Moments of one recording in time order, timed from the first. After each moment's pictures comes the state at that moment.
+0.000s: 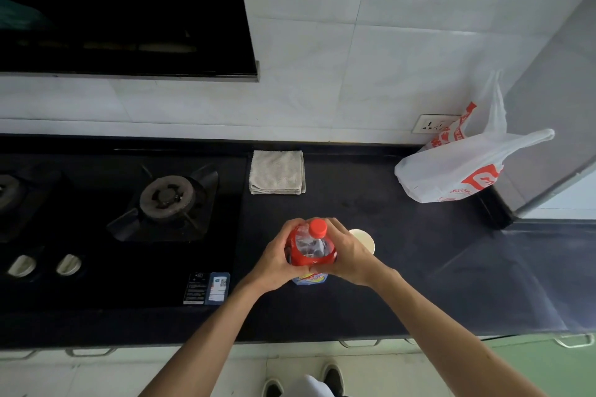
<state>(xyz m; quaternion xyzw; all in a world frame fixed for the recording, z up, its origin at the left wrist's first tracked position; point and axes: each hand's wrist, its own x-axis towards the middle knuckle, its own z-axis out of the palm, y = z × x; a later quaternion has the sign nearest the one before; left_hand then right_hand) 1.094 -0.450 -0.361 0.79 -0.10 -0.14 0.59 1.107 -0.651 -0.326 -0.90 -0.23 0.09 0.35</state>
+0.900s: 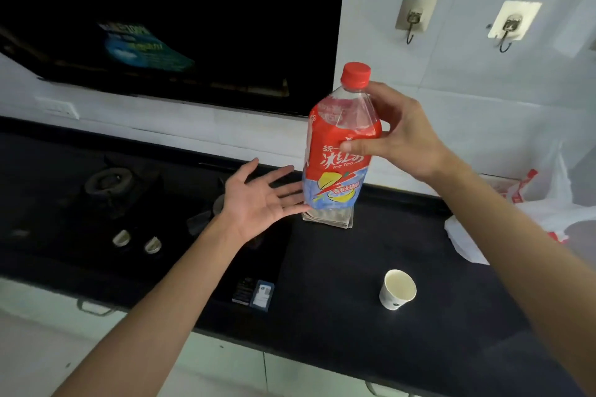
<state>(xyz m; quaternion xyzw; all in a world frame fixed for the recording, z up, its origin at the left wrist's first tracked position) 1.080 -0.346 -0.158 0.30 0.11 -0.12 0.94 1.150 -0.578 -0.049 -0.74 -0.38 -0.02 0.55</state>
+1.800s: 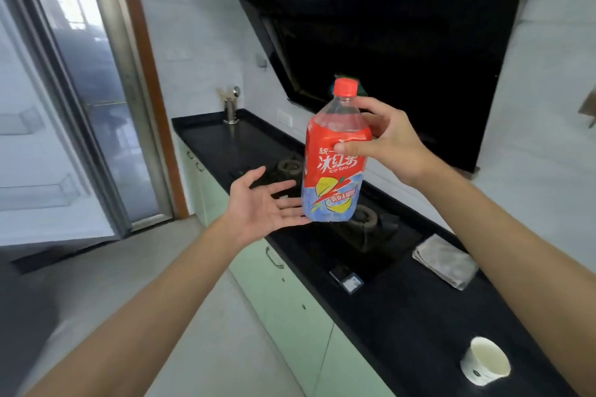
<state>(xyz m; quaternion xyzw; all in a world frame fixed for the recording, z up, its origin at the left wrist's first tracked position) 0.790 -0.347 -0.097 0.33 0.22 0.19 0.90 0.980 -0.484 0.007 -0.59 -0.58 0.18 0.53</state>
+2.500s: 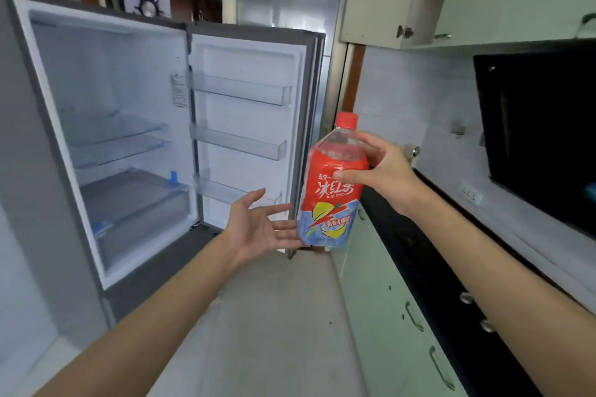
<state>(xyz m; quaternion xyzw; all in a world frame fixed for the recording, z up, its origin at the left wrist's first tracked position) 0.438 -0.196 -0.083 0.27 0.30 0.45 0.80 0.670 -0.216 0.024 -0.41 -0.70 0.35 0.48</state>
